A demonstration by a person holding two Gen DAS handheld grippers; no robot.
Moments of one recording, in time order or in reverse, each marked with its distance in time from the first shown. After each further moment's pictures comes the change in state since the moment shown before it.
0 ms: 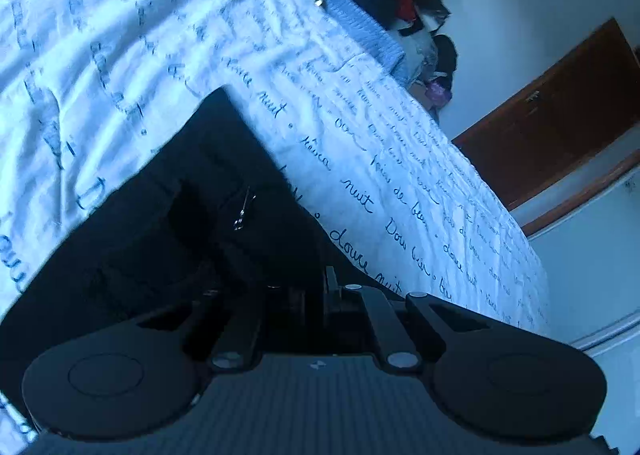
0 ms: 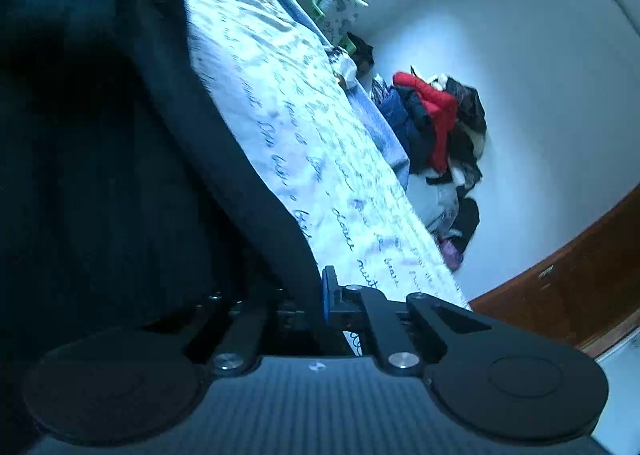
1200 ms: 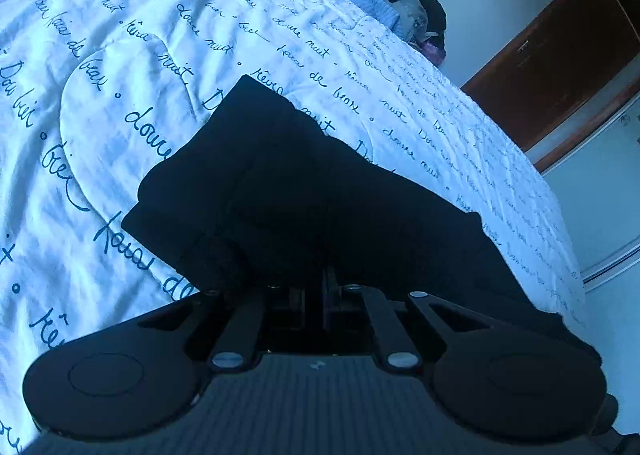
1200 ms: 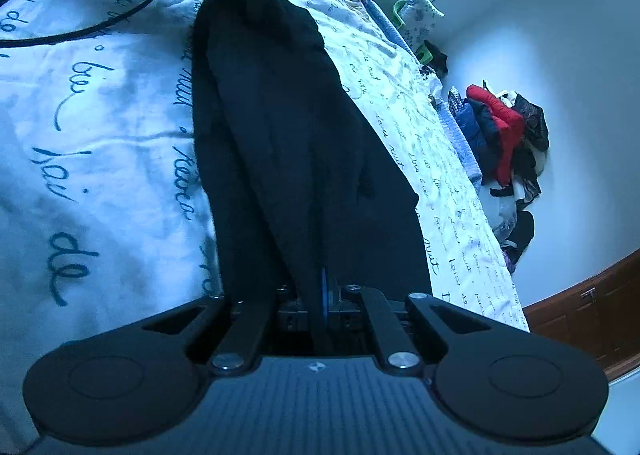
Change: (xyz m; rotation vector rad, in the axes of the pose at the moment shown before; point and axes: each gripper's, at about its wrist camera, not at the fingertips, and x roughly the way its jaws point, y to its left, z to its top) left arm -0.072 0.065 -0.072 0.124 0.082 0.034; right arm -0.125 0.098 0.001 -0.090 0.028 0.193
